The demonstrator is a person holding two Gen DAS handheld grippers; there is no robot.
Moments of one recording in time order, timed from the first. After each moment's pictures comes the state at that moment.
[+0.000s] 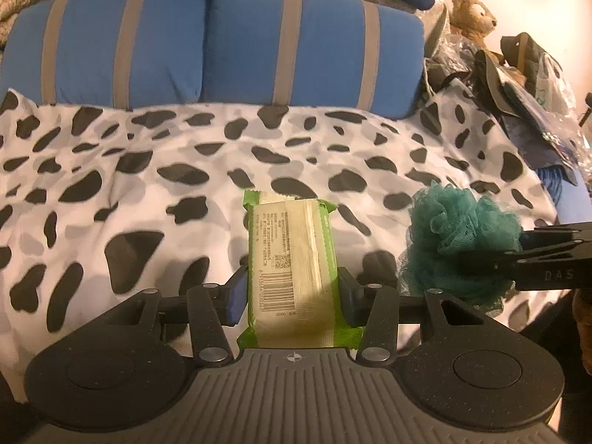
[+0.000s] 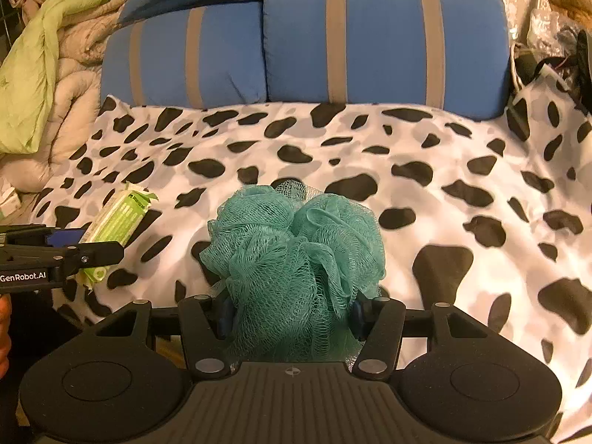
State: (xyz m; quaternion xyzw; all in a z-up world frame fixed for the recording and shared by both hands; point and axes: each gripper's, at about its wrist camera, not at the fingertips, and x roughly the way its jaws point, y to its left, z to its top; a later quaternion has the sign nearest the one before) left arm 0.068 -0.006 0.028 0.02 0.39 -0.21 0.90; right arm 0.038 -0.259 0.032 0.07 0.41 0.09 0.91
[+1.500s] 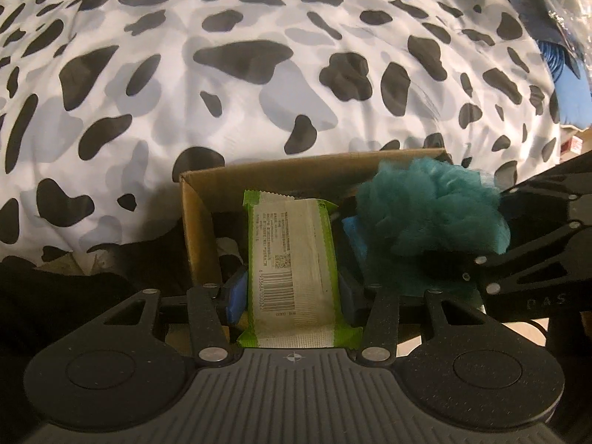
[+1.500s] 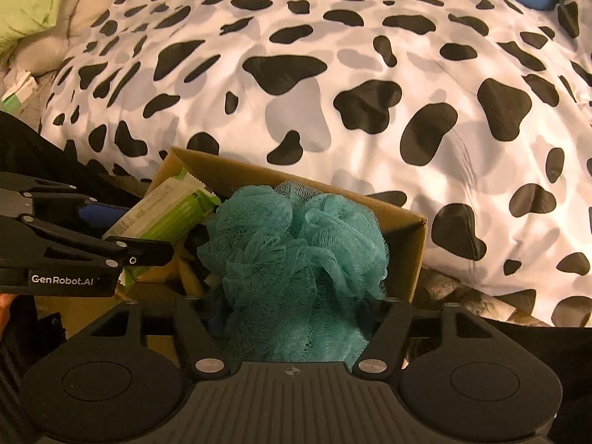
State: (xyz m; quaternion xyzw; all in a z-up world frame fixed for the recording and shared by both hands) left arm 0.014 -0.026 -0.029 0.06 0.60 -0.21 0.77; right arm -0.018 -0.209 -0.019 0.03 0.59 0.13 0.79
